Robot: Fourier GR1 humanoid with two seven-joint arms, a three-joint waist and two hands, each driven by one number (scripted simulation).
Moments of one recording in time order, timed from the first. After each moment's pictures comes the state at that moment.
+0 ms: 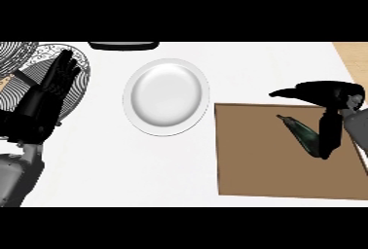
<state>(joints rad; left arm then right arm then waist) -0.30 0.53 -0.17 -1.56 0.31 0.18 0.04 -0.69 -0.76 0.48 -1.24 0.19 0.83 0.28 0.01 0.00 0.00</state>
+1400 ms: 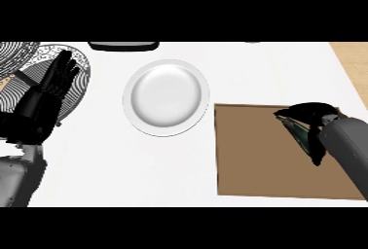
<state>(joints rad) -0.28 0.42 -0.05 -1.58 0.19 0.07 0.08 -0.64 -0.58 0.48 -0.84 0.75 0.70 -0.02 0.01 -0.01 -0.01</state>
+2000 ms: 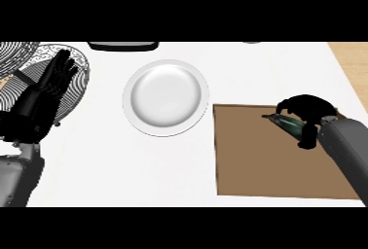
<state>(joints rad) -0.28 0.41 -0.02 -1.56 0.18 0.02 0.08 -0.64 -0.54 0.41 -0.76 0.86 0.37 -0.13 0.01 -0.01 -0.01</state>
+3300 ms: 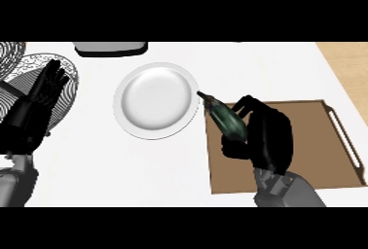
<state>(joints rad) -0.20 0.40 0.01 -1.61 0.16 0.04 0.08 -0.32 -0.14 0.45 -1.73 1.09 -0.13 0.89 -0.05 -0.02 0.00</state>
